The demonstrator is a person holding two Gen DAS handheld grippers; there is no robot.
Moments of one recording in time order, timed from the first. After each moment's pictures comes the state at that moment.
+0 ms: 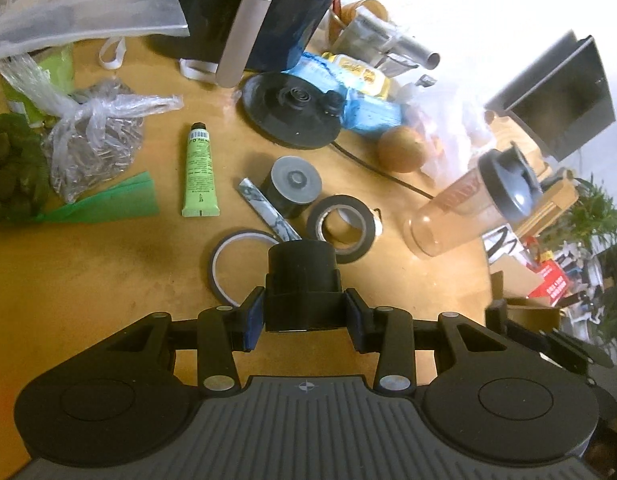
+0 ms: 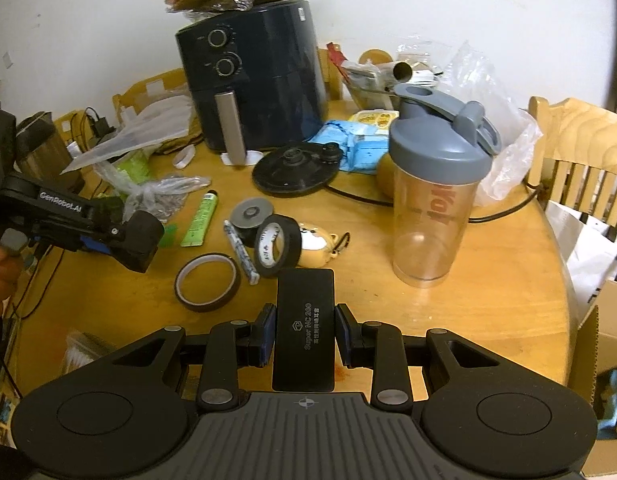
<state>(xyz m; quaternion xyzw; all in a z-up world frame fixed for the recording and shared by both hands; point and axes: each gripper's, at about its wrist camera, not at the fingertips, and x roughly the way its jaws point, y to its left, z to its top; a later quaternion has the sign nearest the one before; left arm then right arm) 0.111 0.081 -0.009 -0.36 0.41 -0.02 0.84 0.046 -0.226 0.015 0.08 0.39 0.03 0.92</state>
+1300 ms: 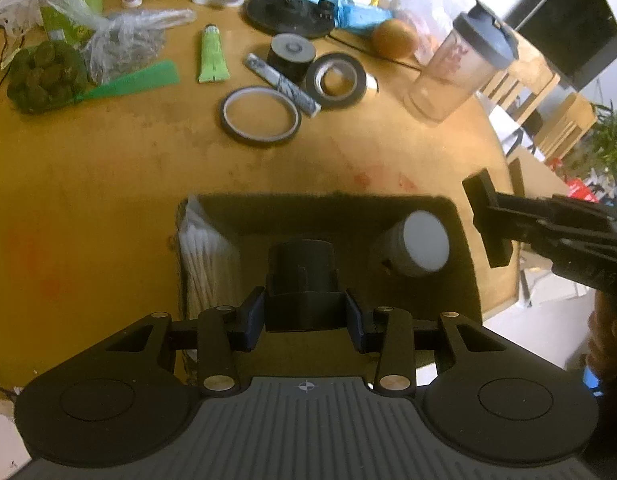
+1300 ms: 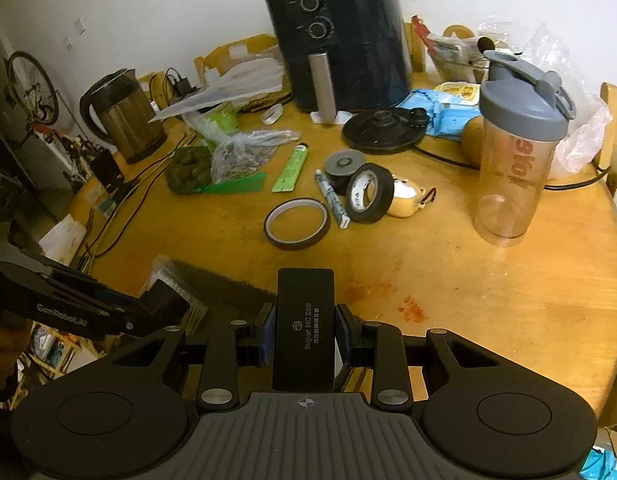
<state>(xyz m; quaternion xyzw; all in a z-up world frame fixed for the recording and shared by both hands) 0.011 -0.004 -0.029 -0.28 0.49 -0.03 0.82 0.003 -0.197 0.011 0.08 0.42 0.15 0.89</state>
